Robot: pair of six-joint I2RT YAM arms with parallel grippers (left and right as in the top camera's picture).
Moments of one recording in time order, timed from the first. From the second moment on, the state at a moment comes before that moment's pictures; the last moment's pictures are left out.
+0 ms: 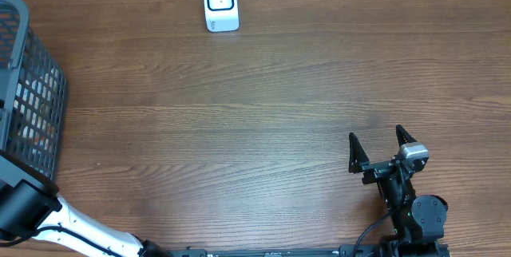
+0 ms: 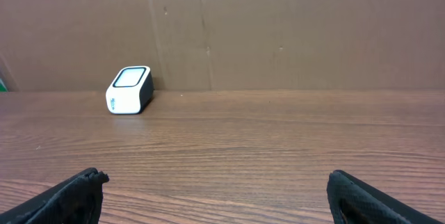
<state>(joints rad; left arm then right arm) 0.89 2.15 1.66 -0.73 0.20 -0.10 0.06 0.01 0.02 -0.02 -0.13 0.09</state>
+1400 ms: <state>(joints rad) 0.30 1.66 2.23 -1.41 0.51 -0.07 0.06 0.01 0.02 -0.02 -0.13 0.09</state>
